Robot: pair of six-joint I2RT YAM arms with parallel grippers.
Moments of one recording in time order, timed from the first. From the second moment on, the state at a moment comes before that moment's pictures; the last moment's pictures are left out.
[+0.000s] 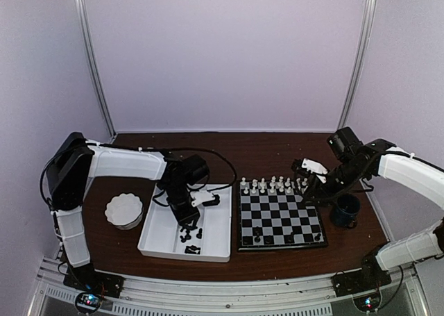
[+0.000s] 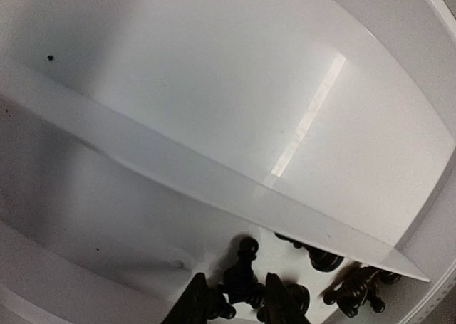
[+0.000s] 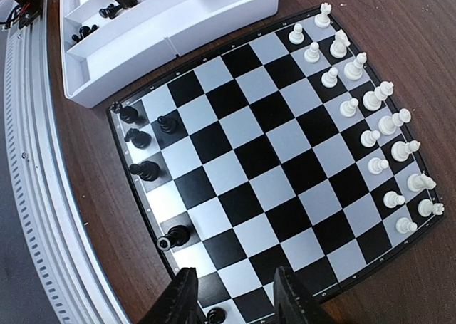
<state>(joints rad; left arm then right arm) -0.85 1.92 1.33 -0.88 0.17 0.22 0.41 1.23 0.96 -0.86 -0.45 -0.54</state>
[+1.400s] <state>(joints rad) -0.80 1.66 1.32 -0.79 0.24 0.05 0.45 1.29 1.23 -0.93 -0.49 -0.54</state>
